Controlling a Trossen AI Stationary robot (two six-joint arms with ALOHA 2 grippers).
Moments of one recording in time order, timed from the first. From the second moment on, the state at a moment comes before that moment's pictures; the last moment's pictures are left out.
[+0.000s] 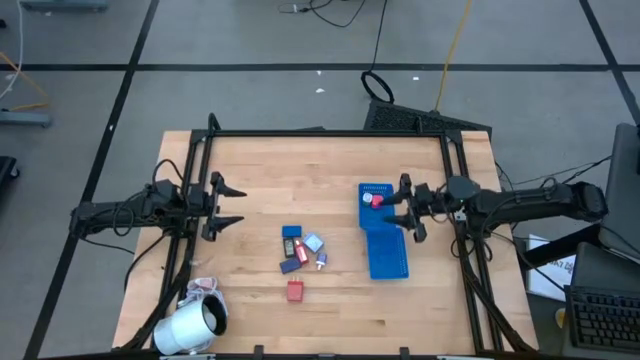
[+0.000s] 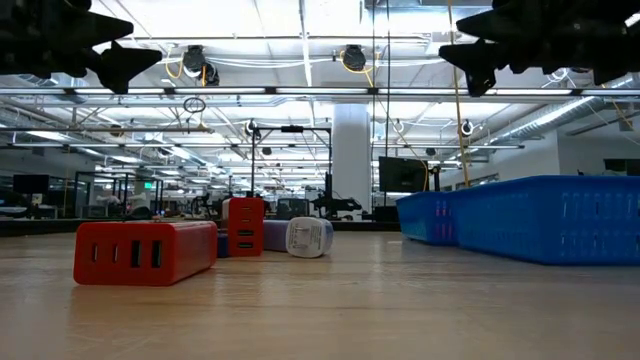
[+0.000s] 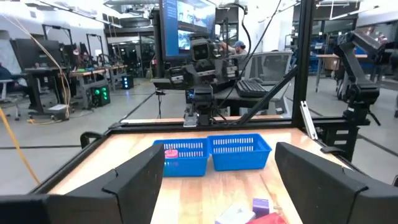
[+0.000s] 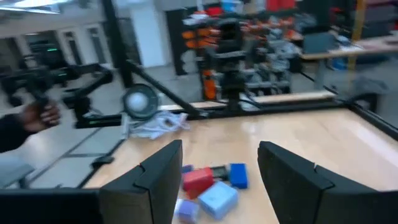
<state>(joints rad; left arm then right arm) 0.06 0.08 0.14 0.03 0.11 0.03 -0.07 0.75 0.28 0.51 -0.24 0.14</state>
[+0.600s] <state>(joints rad) 0.06 0.08 0.14 0.03 0.11 -0.08 0.29 1.13 0.26 1.08 -0.03 0.16</state>
